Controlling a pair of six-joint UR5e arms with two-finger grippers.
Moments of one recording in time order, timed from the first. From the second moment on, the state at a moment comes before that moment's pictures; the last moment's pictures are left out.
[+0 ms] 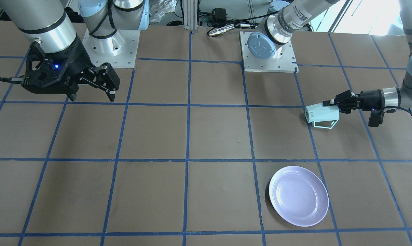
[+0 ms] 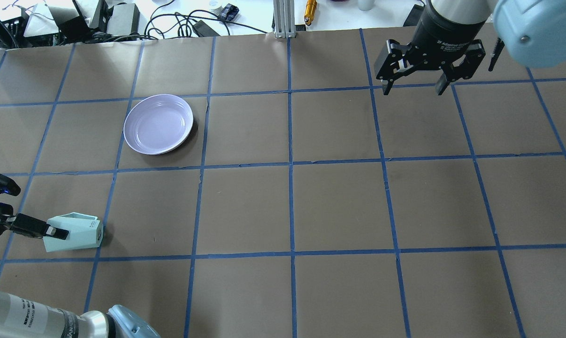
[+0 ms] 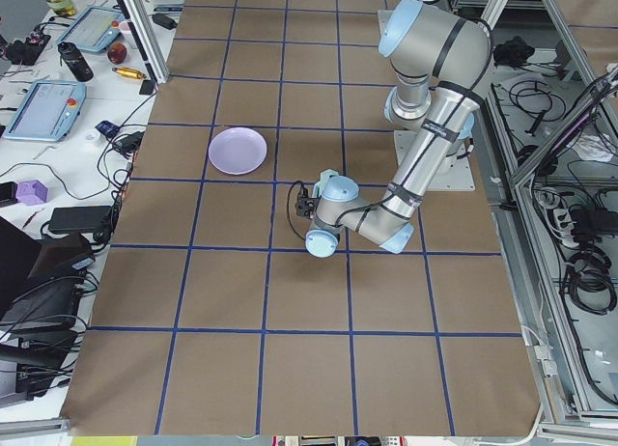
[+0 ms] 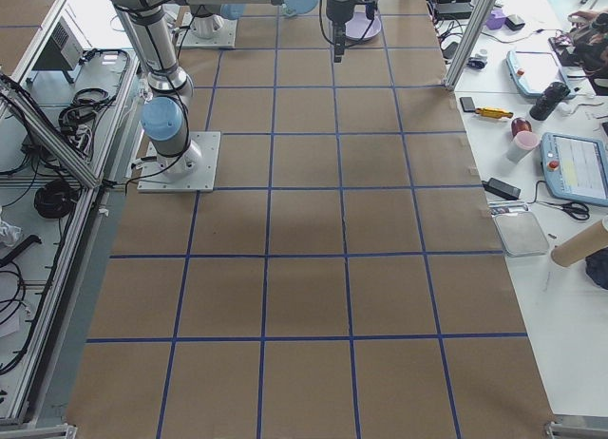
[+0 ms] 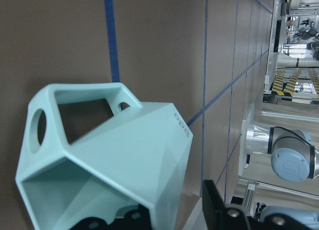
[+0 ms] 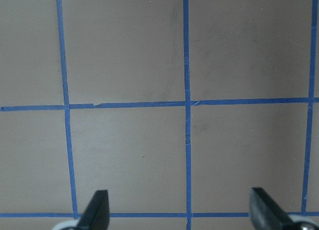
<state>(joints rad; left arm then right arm) -0.57 -2.05 -1.80 -1.93 1.23 1.33 1.58 -1.51 1.50 -1.60 -1.52 0.04</state>
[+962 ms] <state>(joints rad) -0.72 -1.85 -1.70 -2.00 1.20 1.22 1.58 -1.51 1.50 -1.60 -1.52 0.04</state>
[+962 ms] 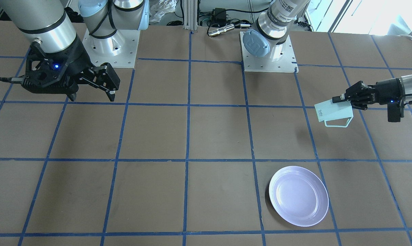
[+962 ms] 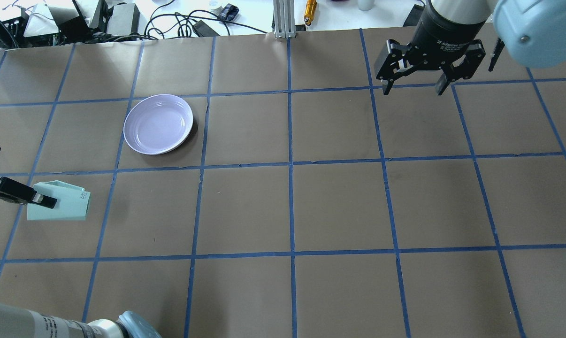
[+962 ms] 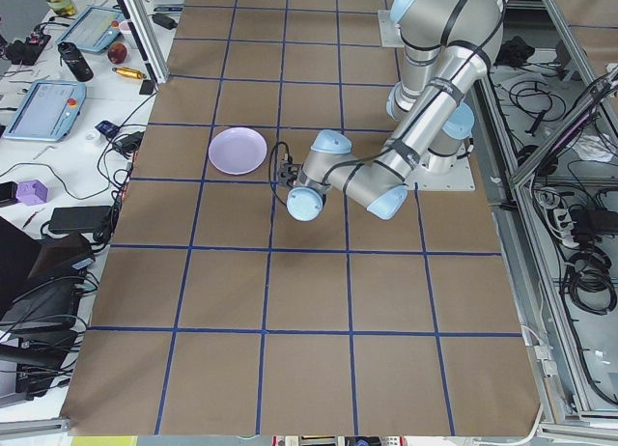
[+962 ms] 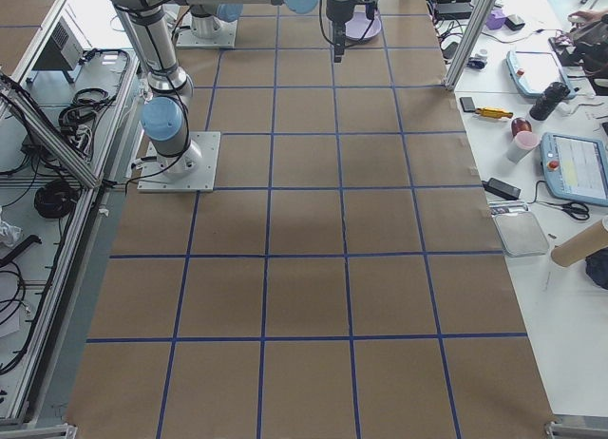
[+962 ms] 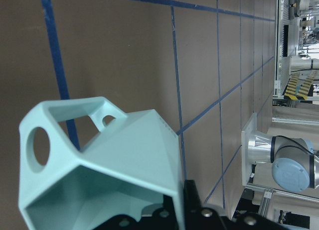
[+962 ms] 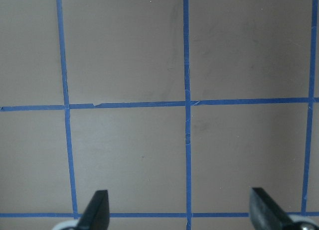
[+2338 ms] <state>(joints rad) -1.35 -1.82 -1.59 -1.37 1.54 0.65 1.58 -1.51 1.50 -1.60 -1.52 0.04</state>
